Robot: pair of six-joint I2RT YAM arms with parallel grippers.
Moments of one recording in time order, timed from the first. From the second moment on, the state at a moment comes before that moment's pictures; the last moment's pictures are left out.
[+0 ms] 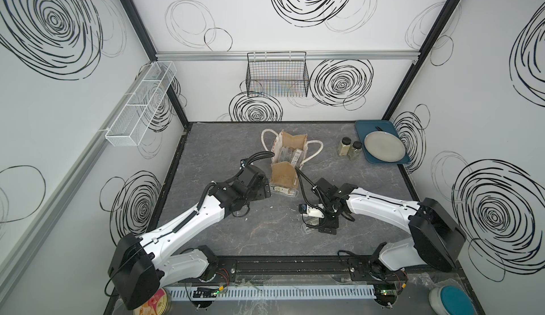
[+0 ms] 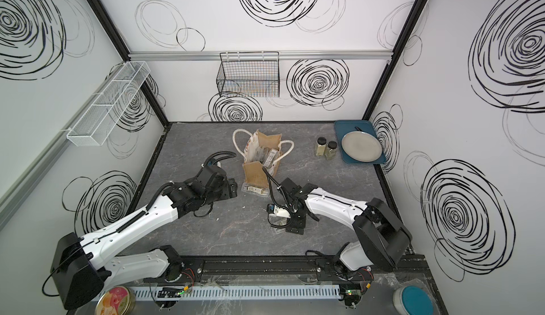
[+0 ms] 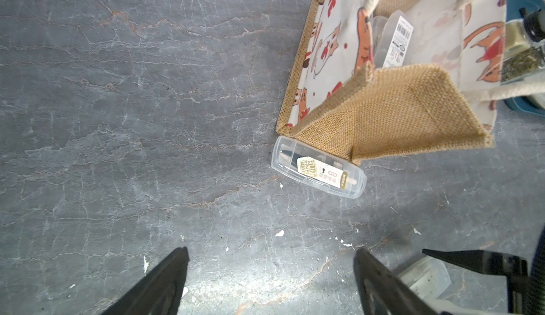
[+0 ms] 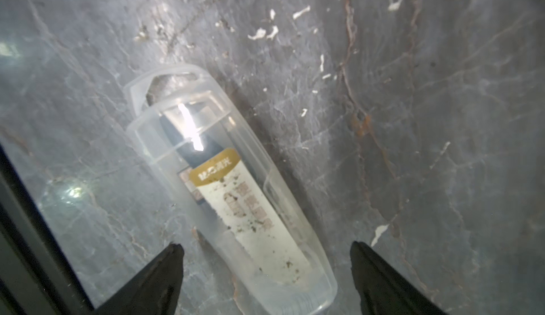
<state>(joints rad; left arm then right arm) -0.67 1.16 0.87 -0.64 -0.22 -0.78 0.79 1.47 0.77 -0.74 -0.07 -0.71</state>
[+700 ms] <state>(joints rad) -0.67 1.17 0.82 -0.61 -0.21 -0.78 0.78 1.61 0.86 -0.70 -0.05 -0.58</state>
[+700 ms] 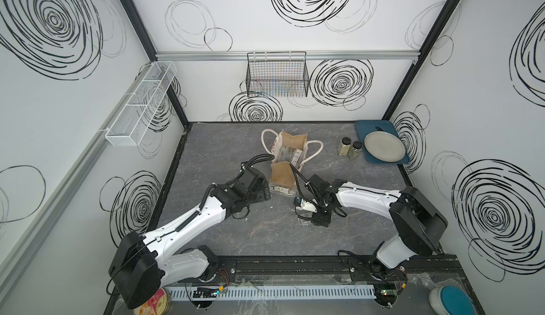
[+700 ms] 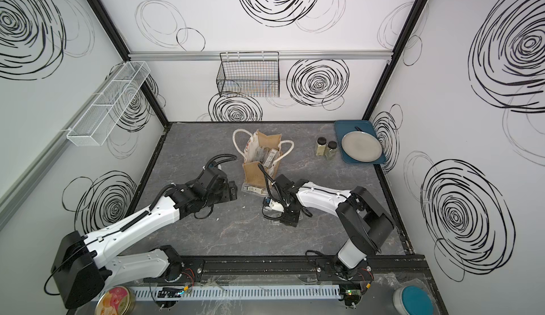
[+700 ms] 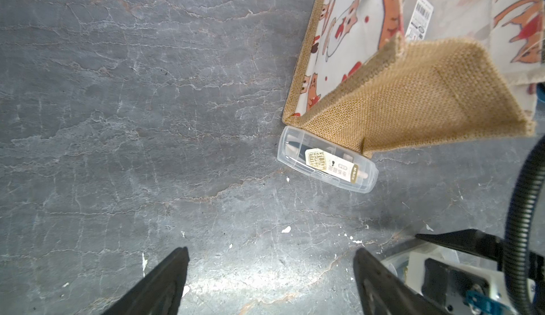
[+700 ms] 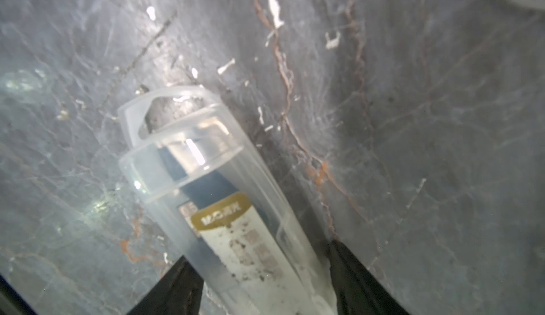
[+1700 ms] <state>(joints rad) -0.62 1.08 0.75 -0.53 -0.15 -0.73 0.84 1.61 0.88 -0.70 0.03 -0.45</state>
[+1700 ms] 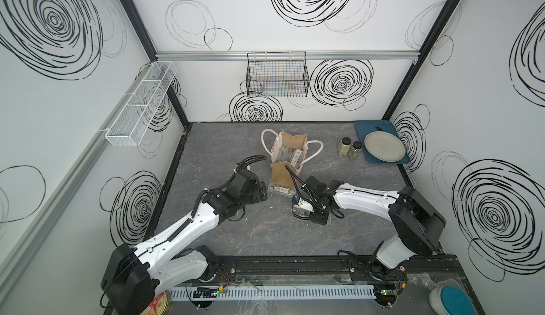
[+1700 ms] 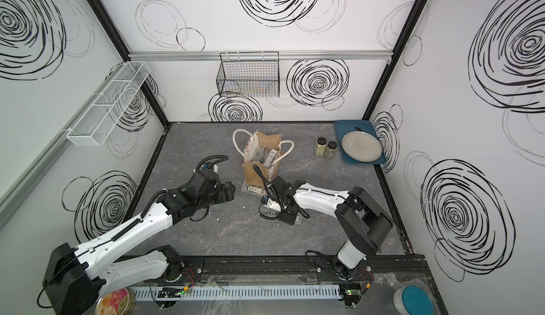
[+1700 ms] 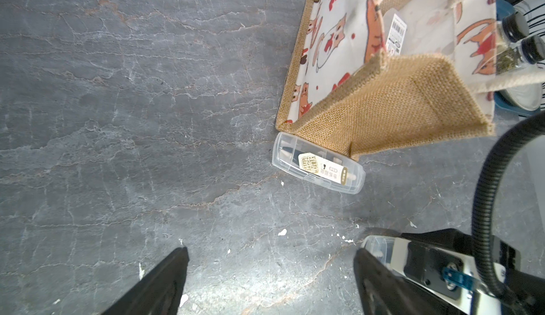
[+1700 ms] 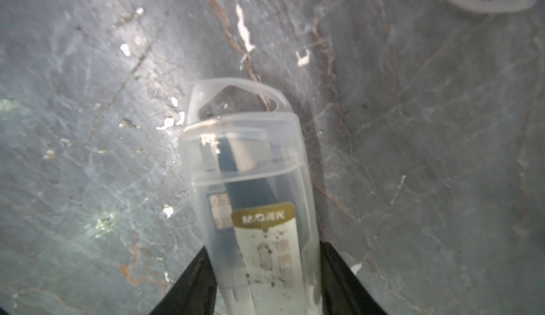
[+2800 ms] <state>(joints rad) -0.64 1.10 0.83 -0.50 -0.13 -0.69 0.70 1.39 1.35 -0.52 0.12 0.11</state>
